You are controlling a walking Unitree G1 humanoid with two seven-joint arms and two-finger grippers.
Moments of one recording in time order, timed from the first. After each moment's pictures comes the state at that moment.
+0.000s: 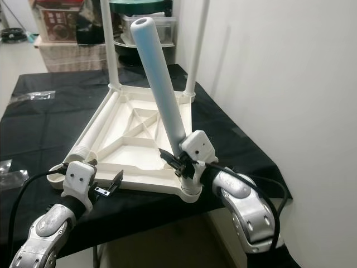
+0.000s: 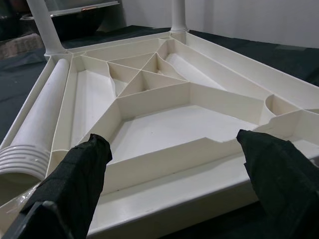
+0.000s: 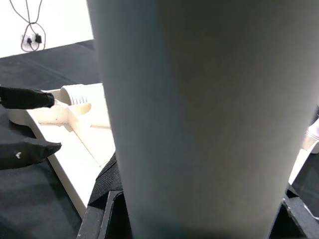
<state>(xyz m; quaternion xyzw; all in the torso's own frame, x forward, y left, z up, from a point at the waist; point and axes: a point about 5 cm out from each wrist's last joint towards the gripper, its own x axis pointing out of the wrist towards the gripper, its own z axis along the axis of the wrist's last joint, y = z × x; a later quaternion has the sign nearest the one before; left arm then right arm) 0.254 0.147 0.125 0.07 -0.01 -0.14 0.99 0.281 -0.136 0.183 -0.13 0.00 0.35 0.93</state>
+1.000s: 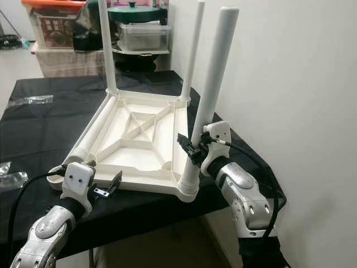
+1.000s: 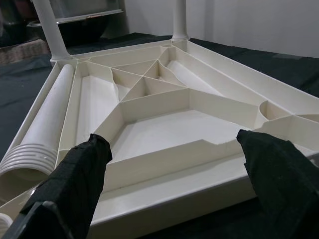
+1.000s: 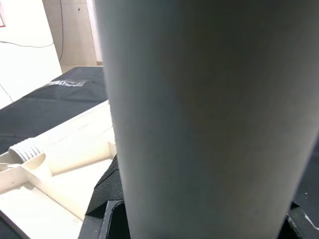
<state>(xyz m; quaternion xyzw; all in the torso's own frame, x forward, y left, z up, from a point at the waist) 0.253 0.149 0.123 0.07 -0.01 -0.13 0.99 0.303 -0.161 0.169 0.02 0.03 0.22 0.97</state>
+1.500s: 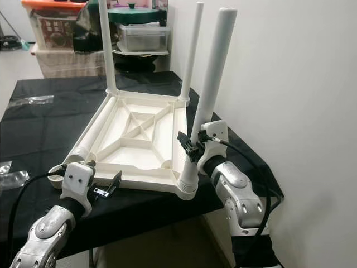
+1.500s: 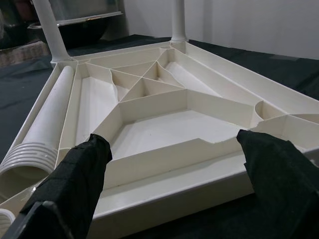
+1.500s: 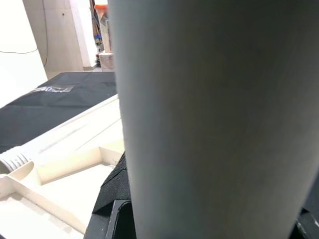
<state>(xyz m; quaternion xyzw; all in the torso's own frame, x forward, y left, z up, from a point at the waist) 0.253 0.149 0.123 0.07 -0.01 -0.13 0.99 0.307 -0.154 0.166 0.03 0.03 0.17 0.98</state>
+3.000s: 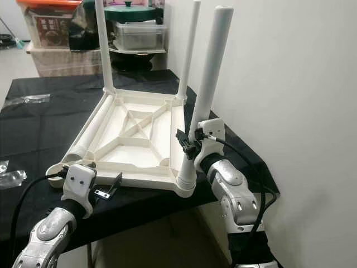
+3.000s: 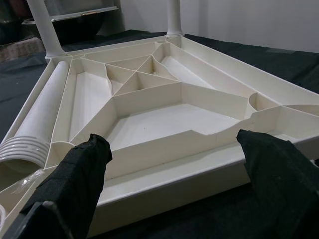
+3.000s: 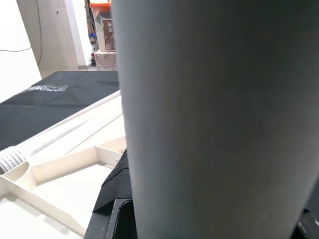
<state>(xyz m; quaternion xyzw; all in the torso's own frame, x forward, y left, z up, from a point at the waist) 0.251 0.147 0.120 0.07 0.00 -0.13 0.99 0.314 -0.151 0.171 0.02 0.02 0.17 0.99</state>
